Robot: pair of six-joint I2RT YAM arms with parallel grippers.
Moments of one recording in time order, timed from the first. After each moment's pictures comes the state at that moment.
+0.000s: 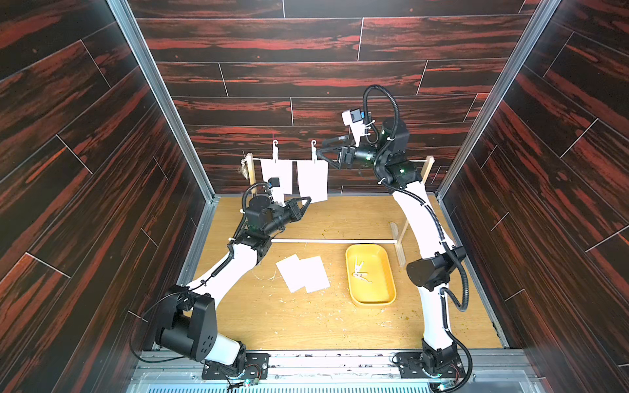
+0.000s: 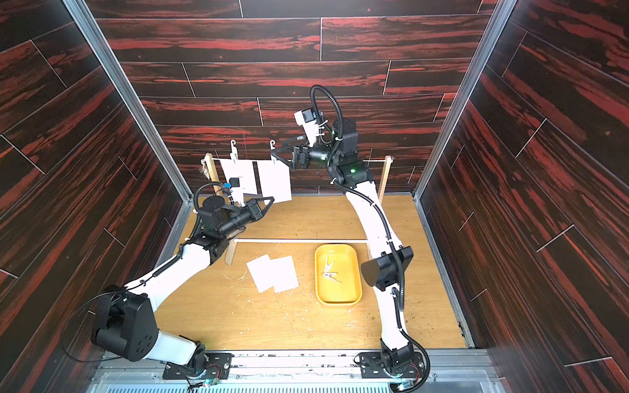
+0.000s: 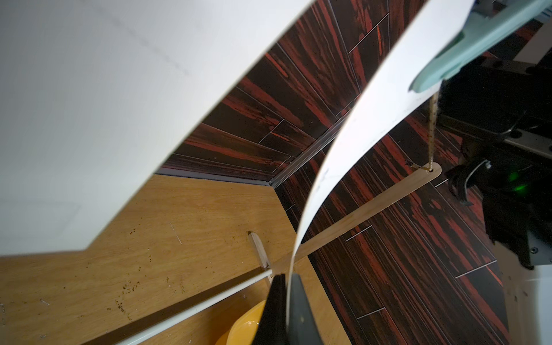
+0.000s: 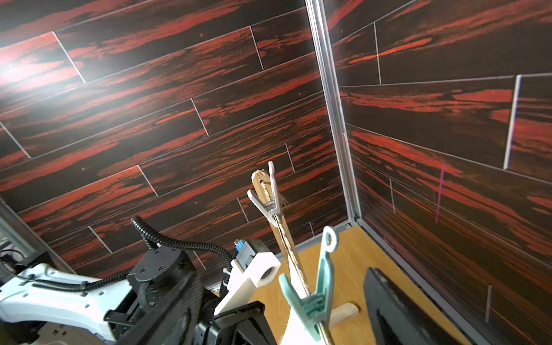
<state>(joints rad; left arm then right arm) -0.31 1.48 1.07 0.39 0.51 -0.79 0.44 2.23 2.66 -0.34 -0.95 0.37</state>
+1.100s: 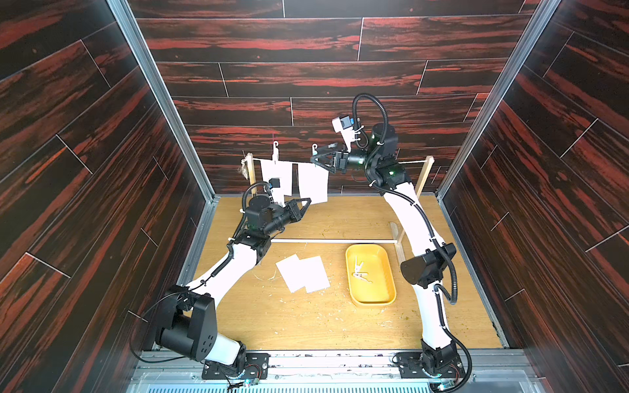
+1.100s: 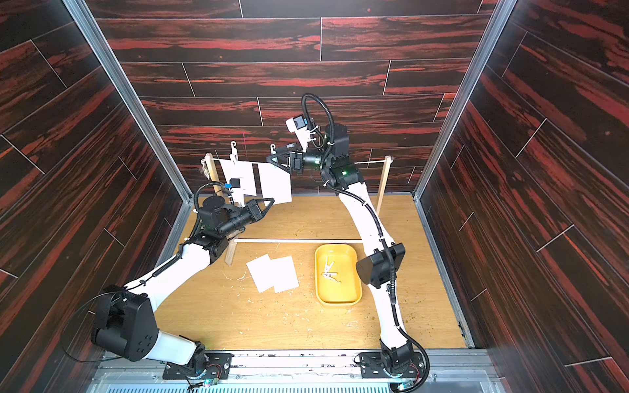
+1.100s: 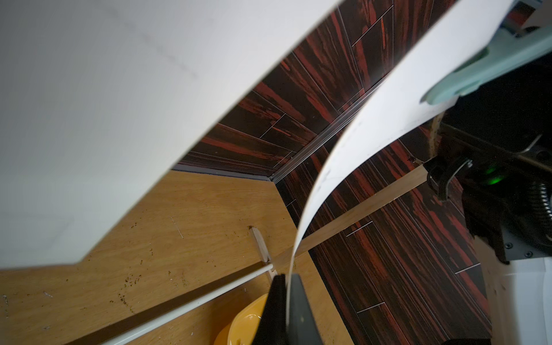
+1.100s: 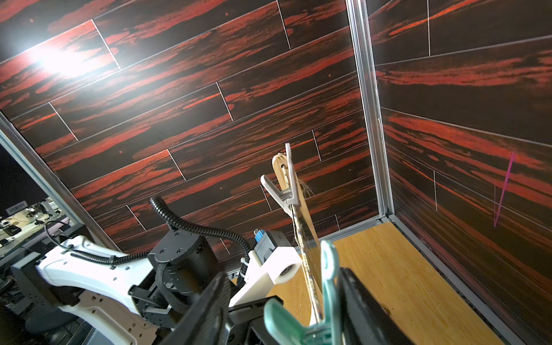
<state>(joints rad) -0.30 1.48 1.07 0.37 0.53 -0.78 0.47 2.29 2.69 -0.31 -1.05 0.38</state>
